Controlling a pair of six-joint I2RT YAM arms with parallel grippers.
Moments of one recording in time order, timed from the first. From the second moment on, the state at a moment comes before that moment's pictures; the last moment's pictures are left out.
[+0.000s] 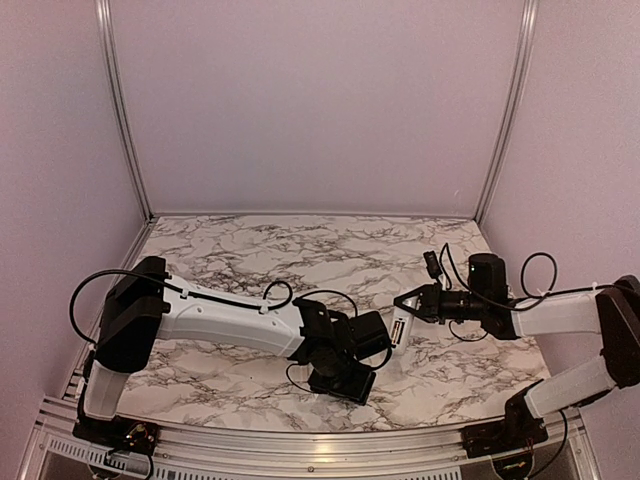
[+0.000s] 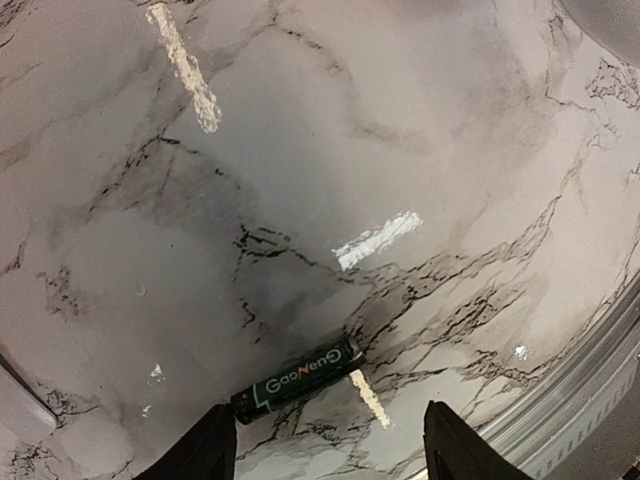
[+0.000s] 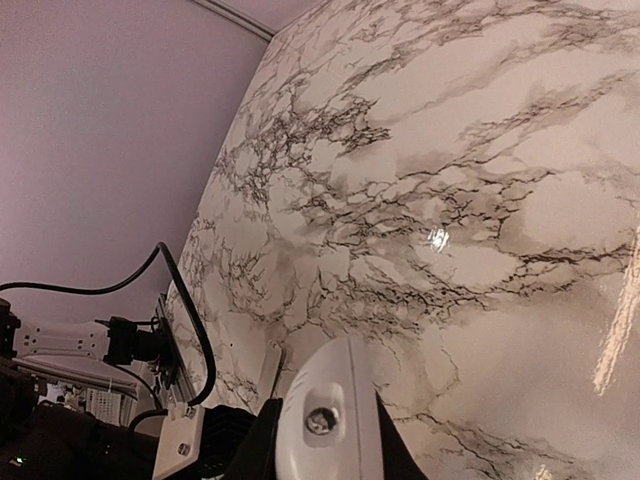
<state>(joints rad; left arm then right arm) -1.31 2.18 1.67 -0.71 0.04 -0.87 0.34 1.32 0.44 0.40 -0.75 0.66</state>
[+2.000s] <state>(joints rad) -1.17 1.93 1.44 -0.67 -0.29 -0.90 0.33 1.33 0.44 0.41 -0.75 0.65</state>
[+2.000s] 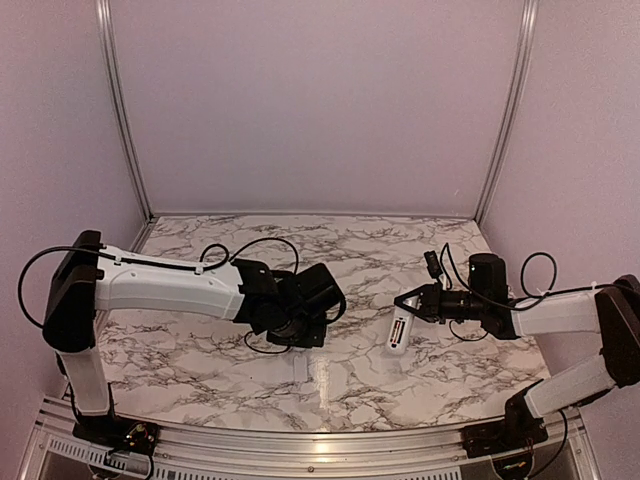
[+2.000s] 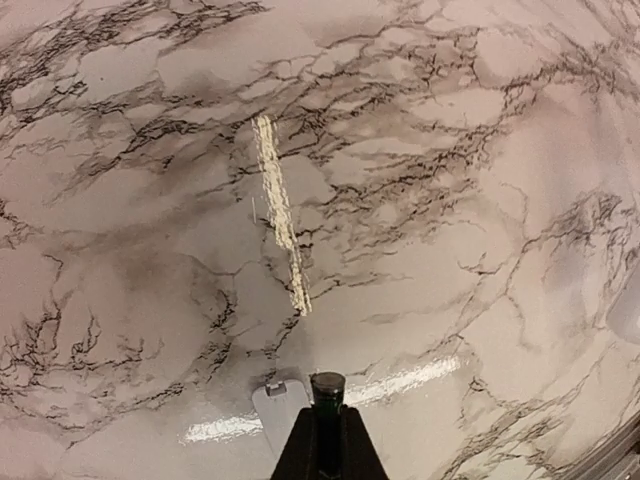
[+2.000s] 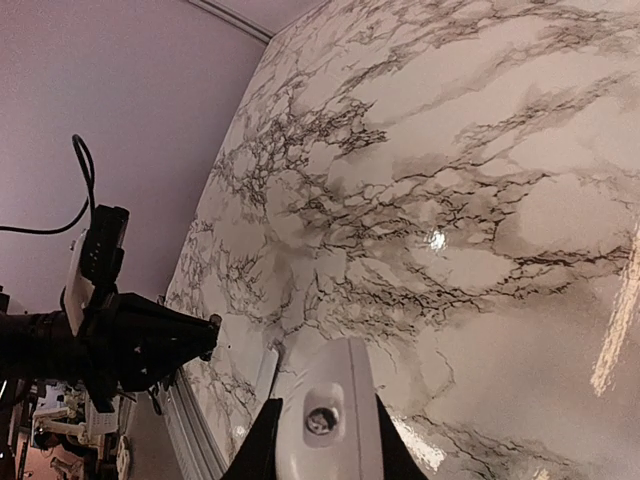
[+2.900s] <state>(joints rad) -1.04 1.89 1.19 -0.58 -0.23 -1.60 0.33 1.33 0.44 0.43 -0.75 0.66</state>
